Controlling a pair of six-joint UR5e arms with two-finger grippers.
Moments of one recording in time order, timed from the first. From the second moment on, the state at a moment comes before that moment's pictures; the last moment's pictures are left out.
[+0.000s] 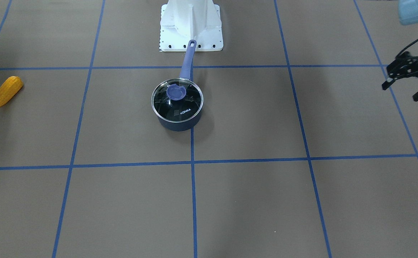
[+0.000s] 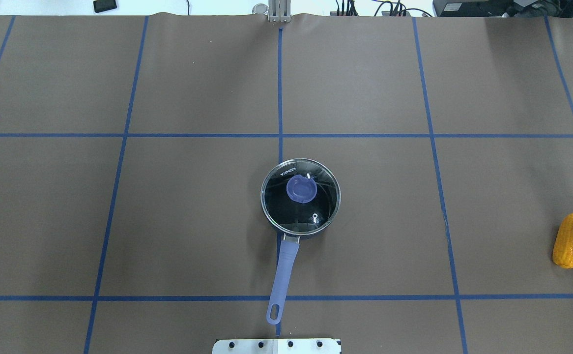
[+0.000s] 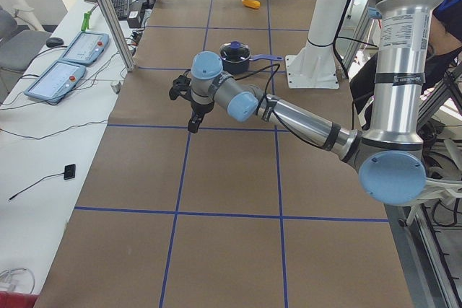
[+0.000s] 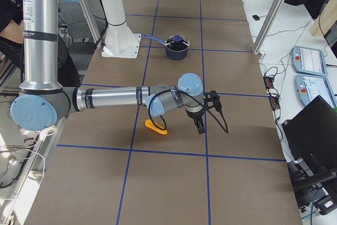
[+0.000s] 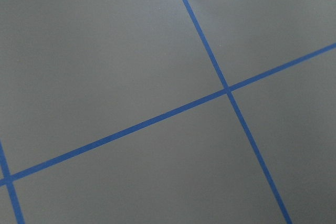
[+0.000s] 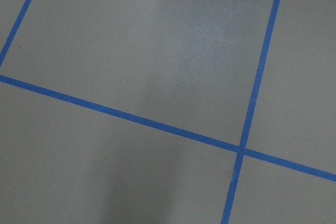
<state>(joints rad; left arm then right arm) -1.19 -1.62 -1.97 -1.83 -2.29 -0.44 1.45 -1.63 1.72 -1.22 2.34 0.11</state>
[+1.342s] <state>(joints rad) -0.48 -2.53 -1.57 -1.46 -1.82 -1.34 1.45 -1.65 1.71 -1.21 2.34 0.12</state>
